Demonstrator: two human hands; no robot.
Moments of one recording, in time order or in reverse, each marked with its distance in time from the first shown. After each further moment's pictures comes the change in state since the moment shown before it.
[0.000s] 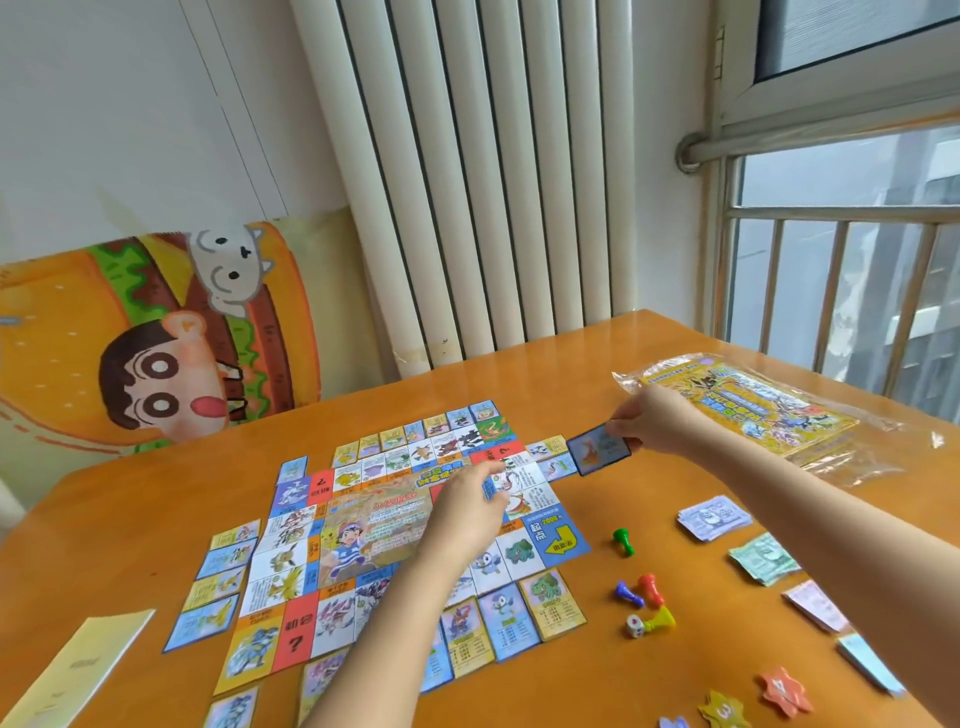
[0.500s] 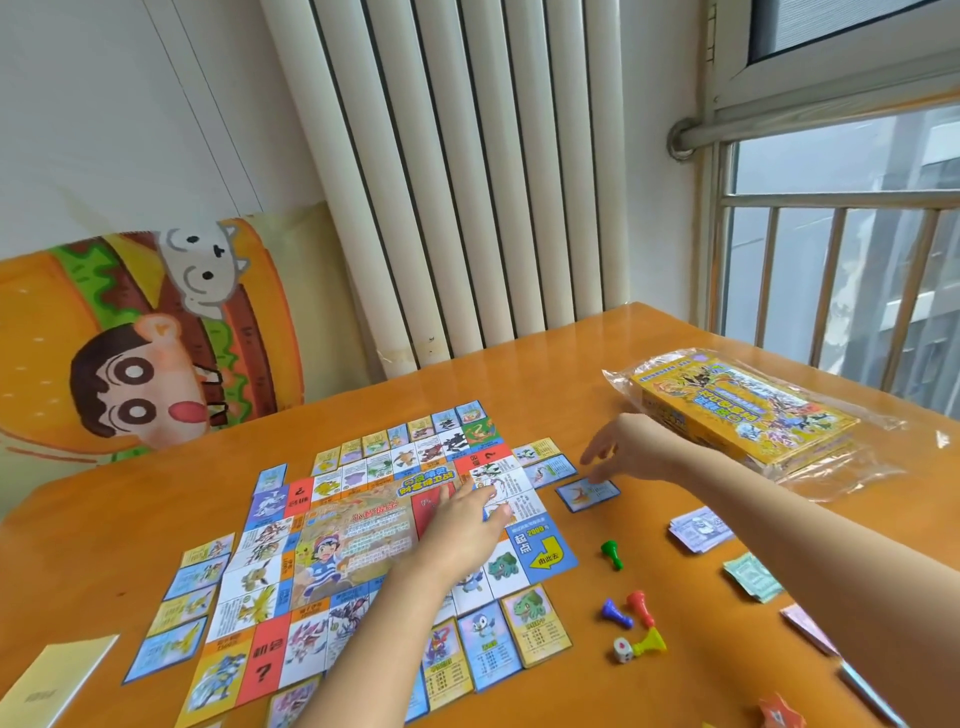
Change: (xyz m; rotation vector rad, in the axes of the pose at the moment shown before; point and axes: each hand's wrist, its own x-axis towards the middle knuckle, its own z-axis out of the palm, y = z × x) left_hand 0.035 -0.021 0.032 0.209 -0.199 -0.079; right_hand 0.032 0.031 0.034 -0.128 -0.176 -0.112
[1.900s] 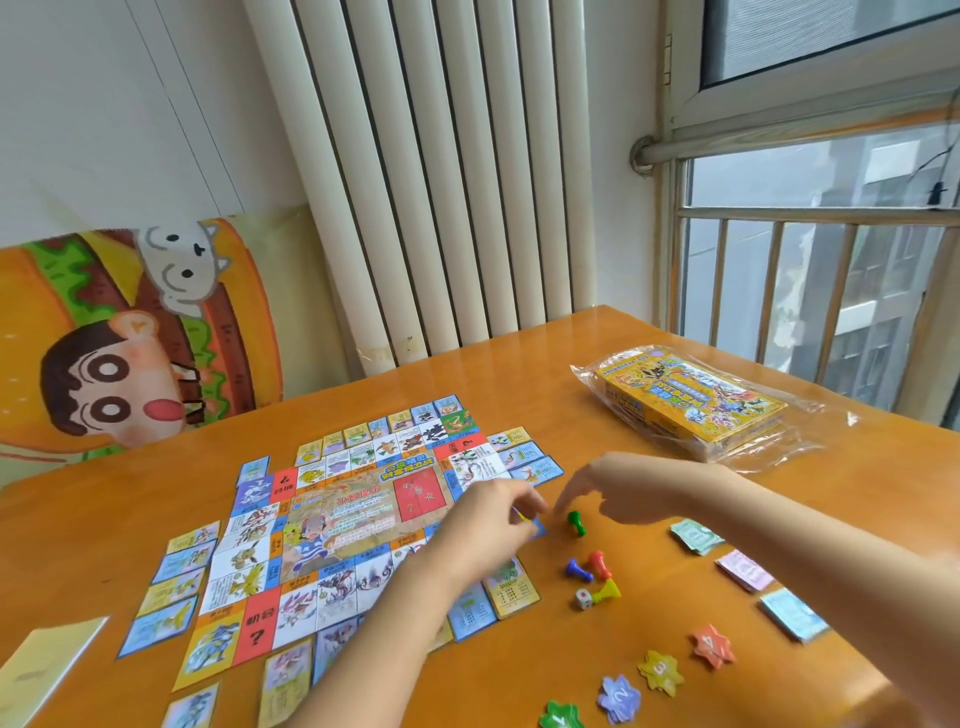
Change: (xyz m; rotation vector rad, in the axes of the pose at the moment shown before) left_hand -0.060 0.046 -0.003 -0.135 0.014 0.343; right_hand -0.090 -0.026 -0.006 -0.247 -0.286 -0.262
